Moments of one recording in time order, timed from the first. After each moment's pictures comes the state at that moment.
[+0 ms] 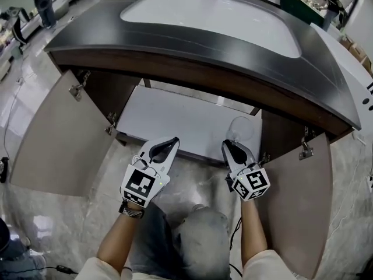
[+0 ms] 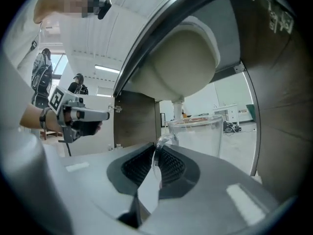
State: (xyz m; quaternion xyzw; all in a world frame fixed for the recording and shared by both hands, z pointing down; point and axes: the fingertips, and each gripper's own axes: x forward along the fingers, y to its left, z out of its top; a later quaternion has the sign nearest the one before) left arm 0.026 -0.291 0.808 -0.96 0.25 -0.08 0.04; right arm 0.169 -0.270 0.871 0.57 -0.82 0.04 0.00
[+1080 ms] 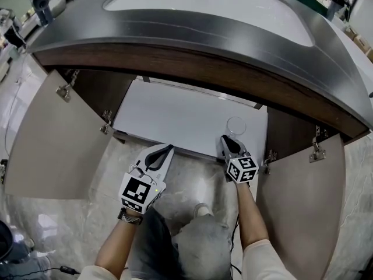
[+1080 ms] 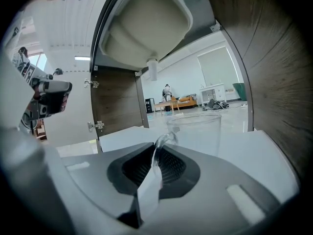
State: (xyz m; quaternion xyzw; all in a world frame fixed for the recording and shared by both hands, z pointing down) left arm 0.017 -0.296 0.871 -0.96 0.26 -0.11 0.00; right arm 0.213 -0.331 1.029 0.61 -0.78 0.15 0.04
